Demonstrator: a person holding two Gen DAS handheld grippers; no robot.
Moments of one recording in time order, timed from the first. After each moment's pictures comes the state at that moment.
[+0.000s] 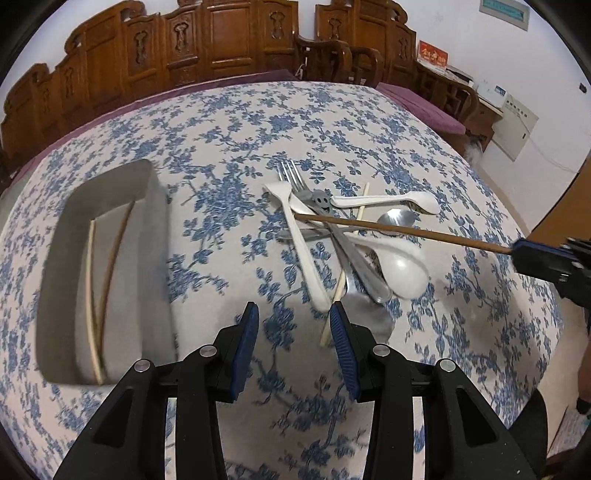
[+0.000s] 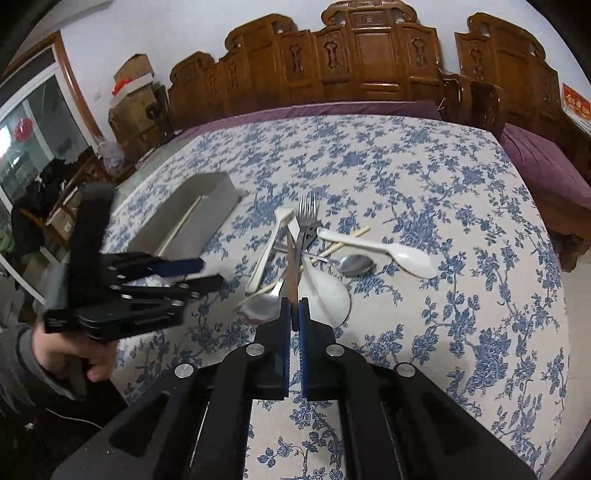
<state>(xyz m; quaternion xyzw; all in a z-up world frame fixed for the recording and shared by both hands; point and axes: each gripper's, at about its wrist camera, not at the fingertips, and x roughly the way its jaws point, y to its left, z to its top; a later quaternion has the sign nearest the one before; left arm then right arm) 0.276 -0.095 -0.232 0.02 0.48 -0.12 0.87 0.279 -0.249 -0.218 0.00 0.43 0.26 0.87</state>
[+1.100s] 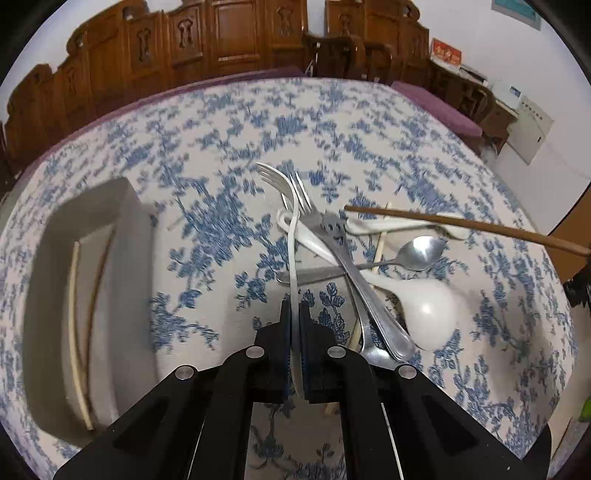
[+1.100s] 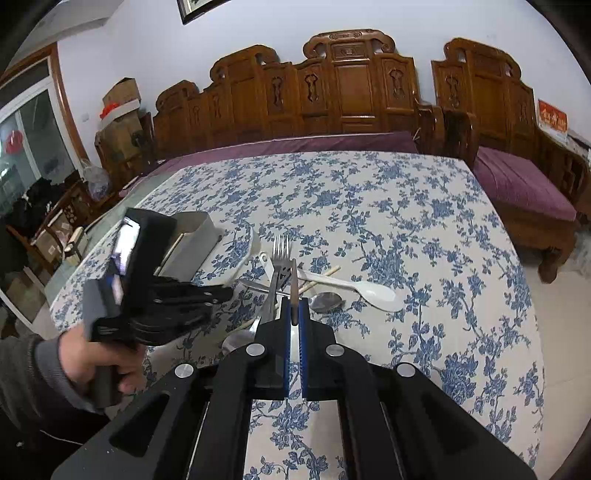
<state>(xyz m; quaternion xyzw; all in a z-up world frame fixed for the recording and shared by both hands) 0.314 -0.106 -0.239 0.03 0.48 -0.10 0.87 0.278 -0.261 -0.196 0.00 0.37 0.22 0.90</state>
